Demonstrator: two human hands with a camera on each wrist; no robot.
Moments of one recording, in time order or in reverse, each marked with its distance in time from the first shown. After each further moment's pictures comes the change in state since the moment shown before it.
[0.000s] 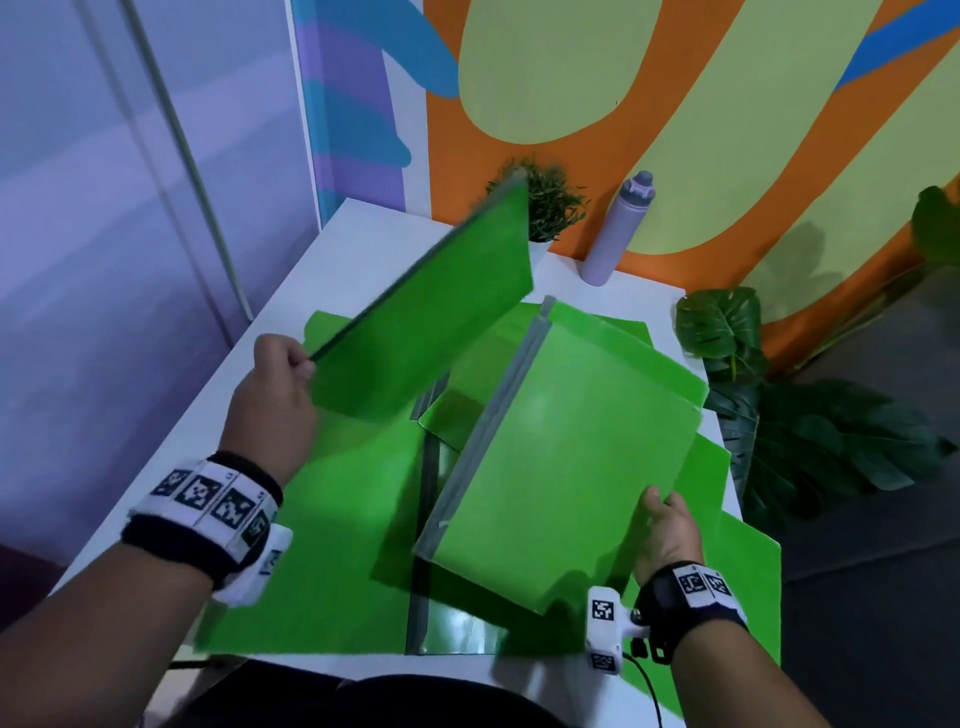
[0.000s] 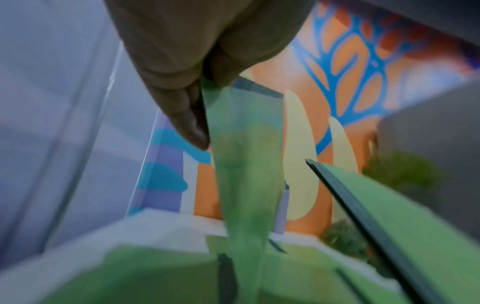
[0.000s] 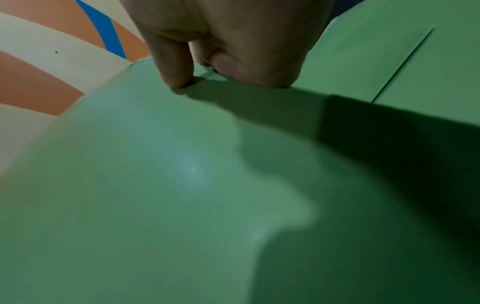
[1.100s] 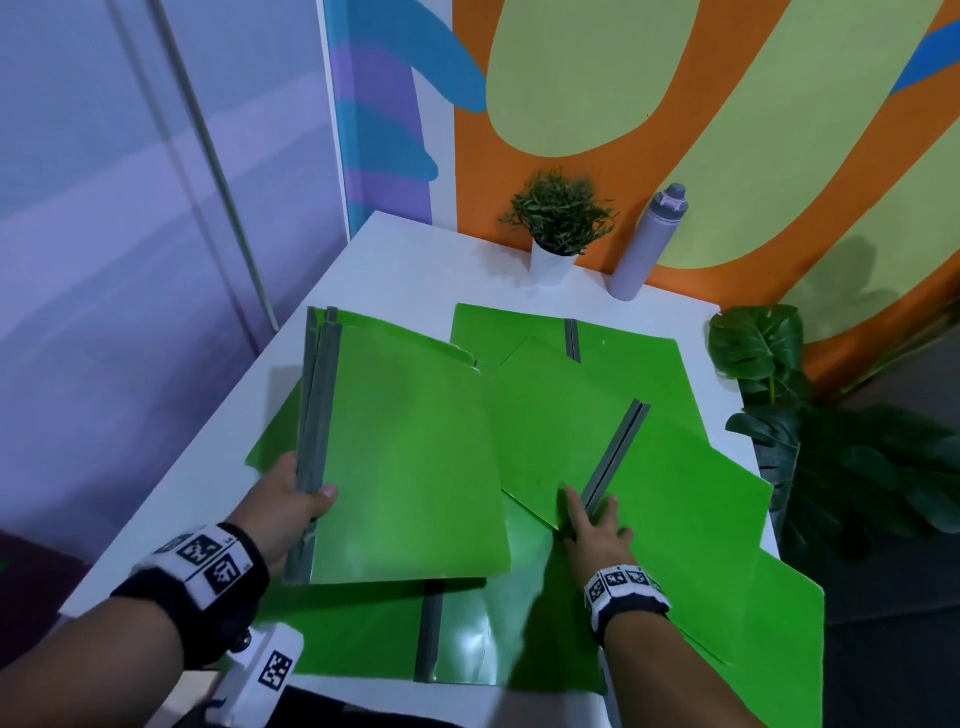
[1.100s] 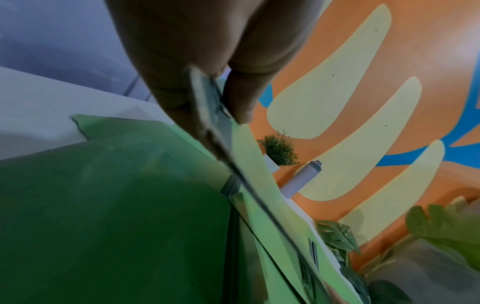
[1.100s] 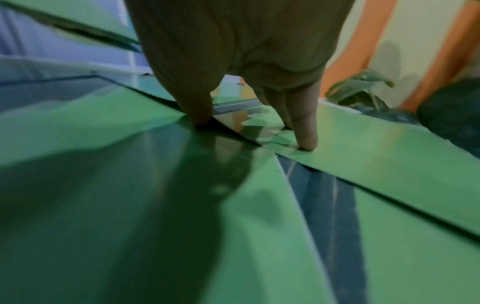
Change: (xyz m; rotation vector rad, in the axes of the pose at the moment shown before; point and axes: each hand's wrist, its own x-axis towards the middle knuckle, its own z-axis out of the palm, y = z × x) left_hand -0.038 -0.046 0.014 -0.272 -0.489 -0.691; right_hand 0.039 0.054 0.065 -1.390 -0.287 -0.415
